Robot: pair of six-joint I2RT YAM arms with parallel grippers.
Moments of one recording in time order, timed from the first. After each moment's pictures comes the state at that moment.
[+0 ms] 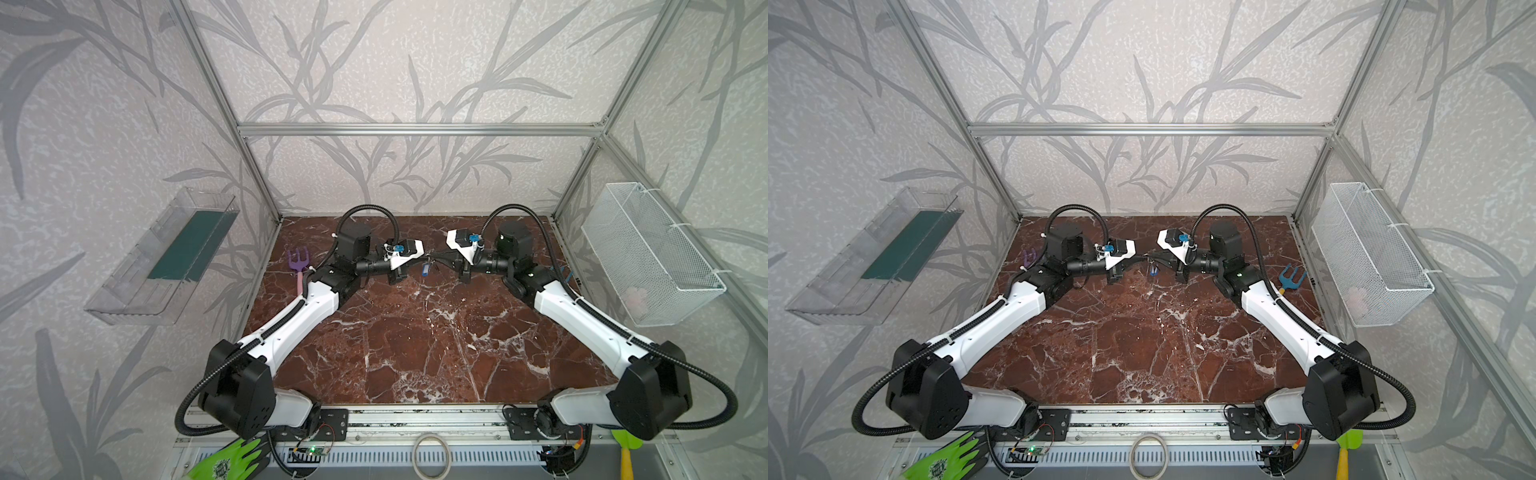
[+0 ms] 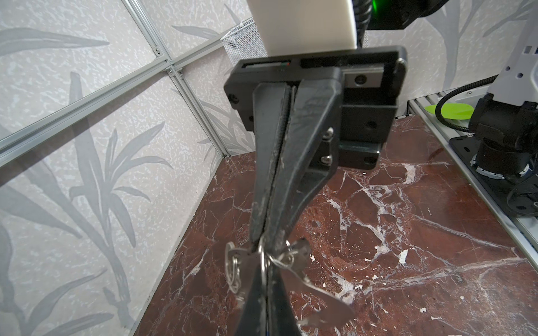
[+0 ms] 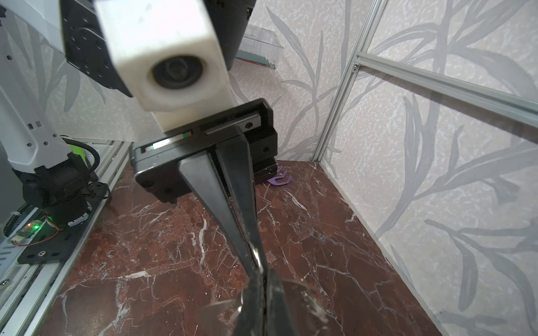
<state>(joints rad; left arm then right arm) -0.46 1.39 1.09 0.02 0.82 0.61 0.45 1.37 1.09 0.07 -0.86 -0.38</state>
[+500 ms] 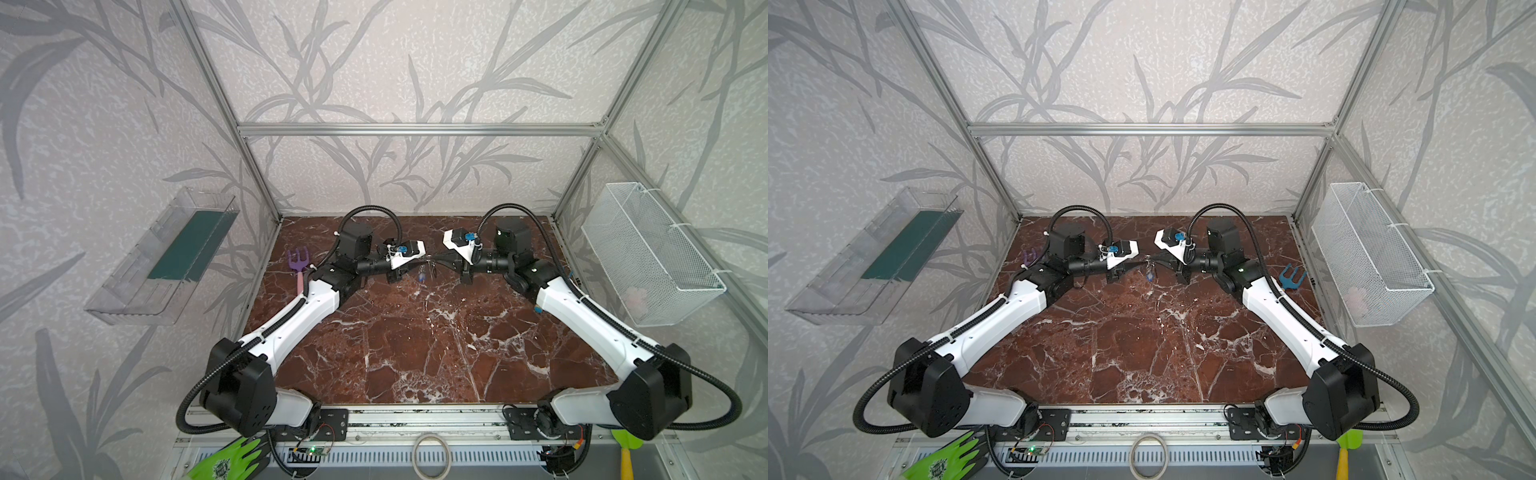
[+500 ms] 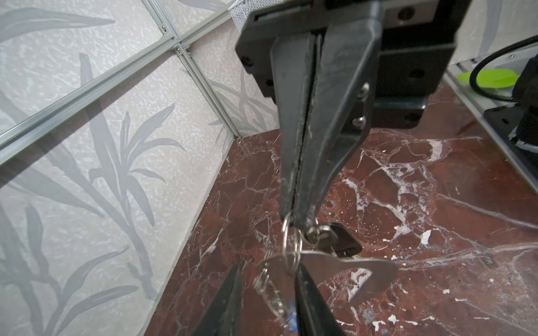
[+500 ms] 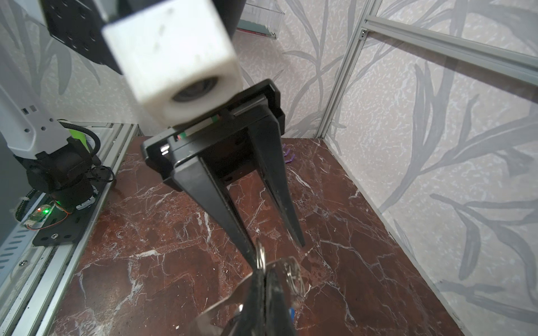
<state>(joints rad) -0.47 1.40 1.13 -0.08 0.70 0.72 0.45 1.38 1.20 -0.20 -0.79 -0.47</state>
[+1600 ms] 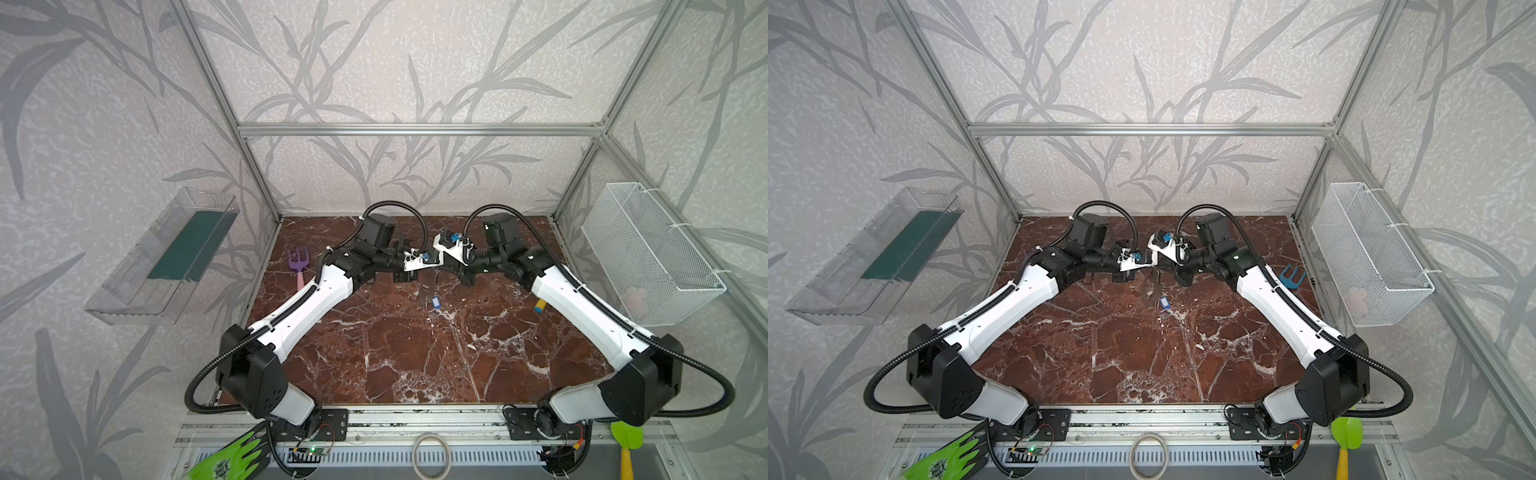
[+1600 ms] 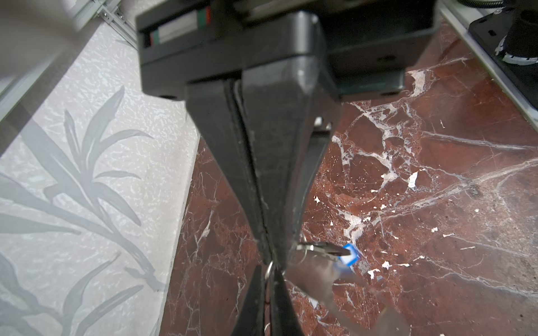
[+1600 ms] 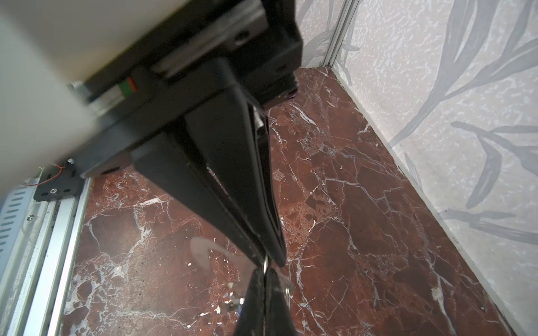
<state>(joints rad) -0.56 1.51 1.36 -0.44 0.58 0.97 0.49 1.45 1.33 -0.54 -0.63 -0.57</state>
